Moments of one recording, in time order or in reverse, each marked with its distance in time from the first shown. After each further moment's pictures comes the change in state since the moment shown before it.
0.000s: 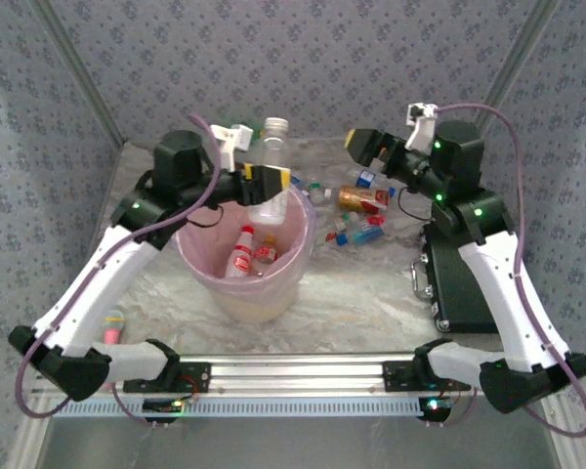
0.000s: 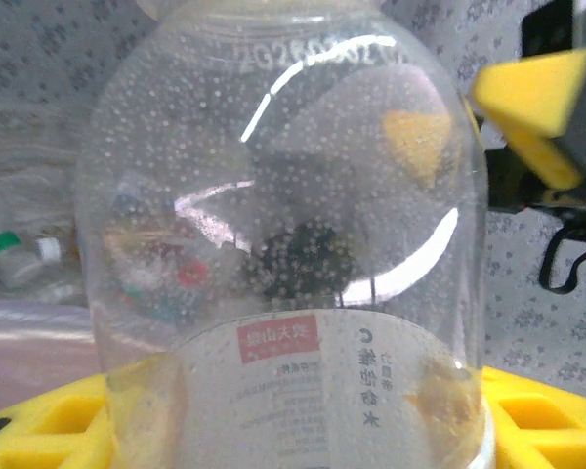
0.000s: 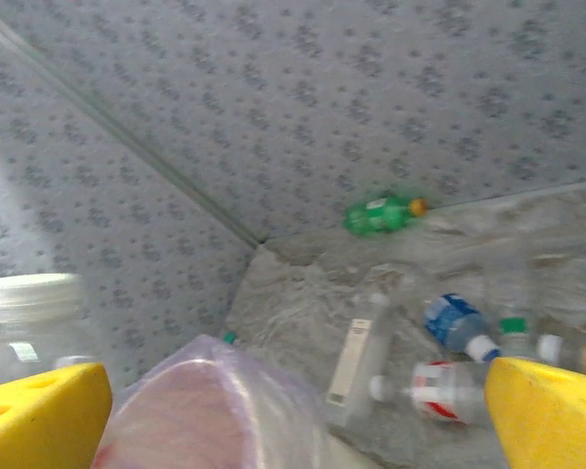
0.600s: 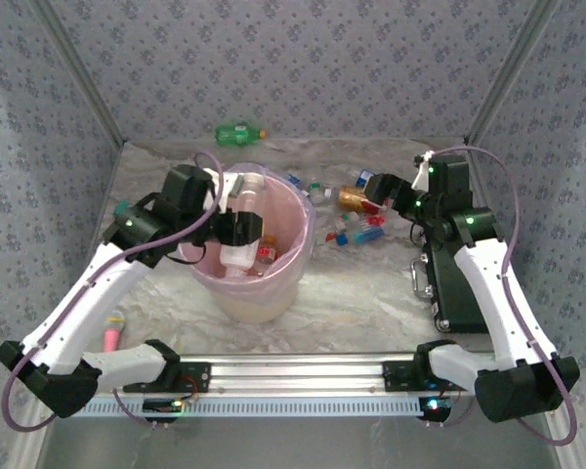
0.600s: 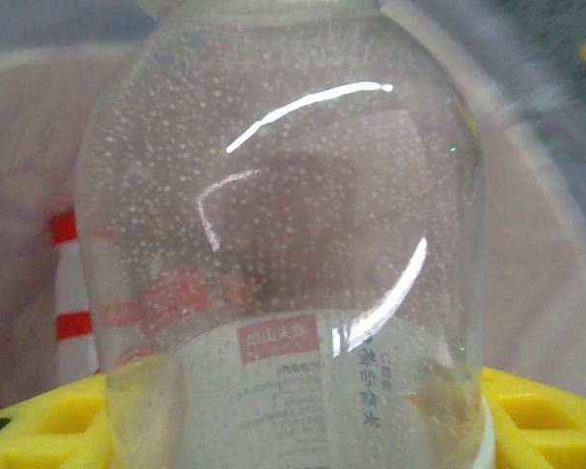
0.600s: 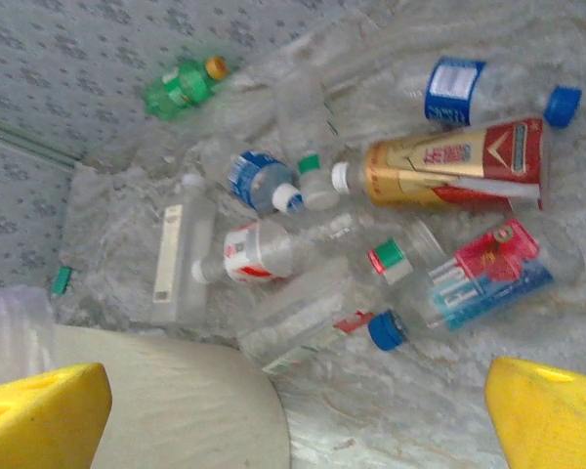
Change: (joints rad) left arm -0.061 -0.071 -0.136 -0.420 -0.296 0.097; right arm -0.129 -0.045 -0.283 -0.189 0.028 -0.061
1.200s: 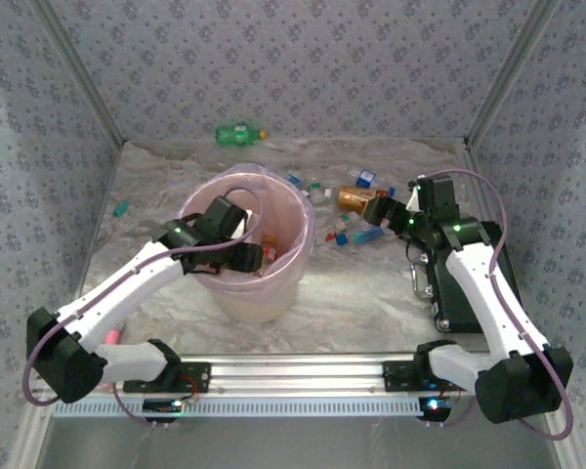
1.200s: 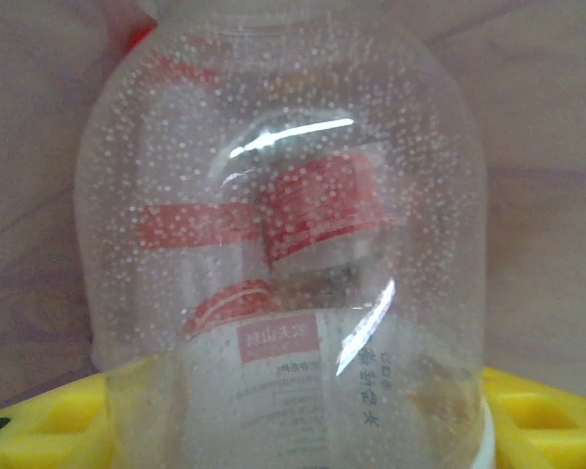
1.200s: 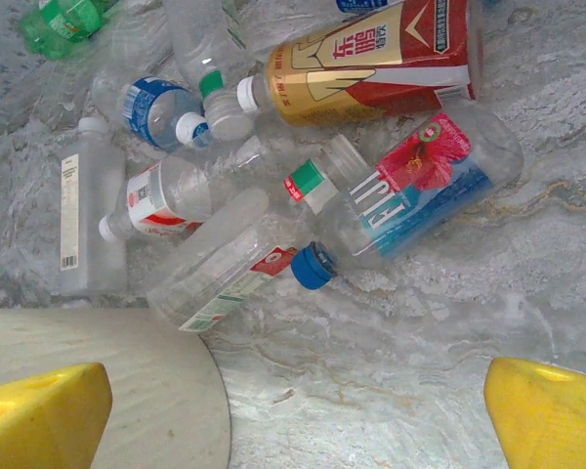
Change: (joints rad) left arm -0.061 0.080 -0.273 0.060 -0.213 0.000; right arm 0.000 0.002 -0.153 -0.007 0.037 0.023
